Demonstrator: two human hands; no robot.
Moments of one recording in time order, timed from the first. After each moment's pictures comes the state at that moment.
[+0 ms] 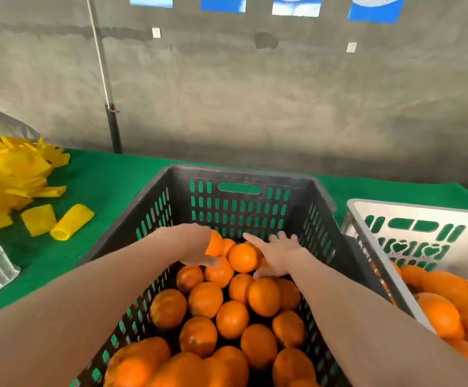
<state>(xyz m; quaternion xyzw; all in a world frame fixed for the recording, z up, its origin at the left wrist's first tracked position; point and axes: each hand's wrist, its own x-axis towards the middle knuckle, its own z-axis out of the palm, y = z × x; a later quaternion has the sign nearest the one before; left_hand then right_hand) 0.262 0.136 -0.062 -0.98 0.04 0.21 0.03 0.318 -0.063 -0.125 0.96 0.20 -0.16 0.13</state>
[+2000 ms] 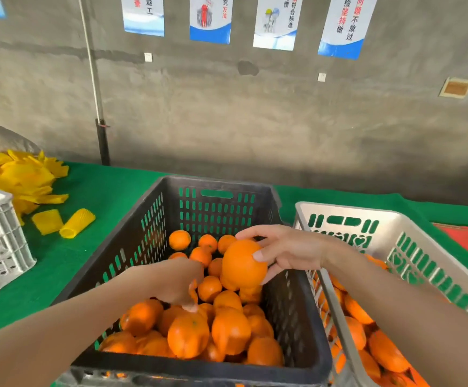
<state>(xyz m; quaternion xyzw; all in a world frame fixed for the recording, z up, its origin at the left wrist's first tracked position) 0.079 0.098 0.006 -0.96 0.15 0.22 -0.07 0.131 -0.125 0.028 0.75 0.18 -0.38 -0.51</state>
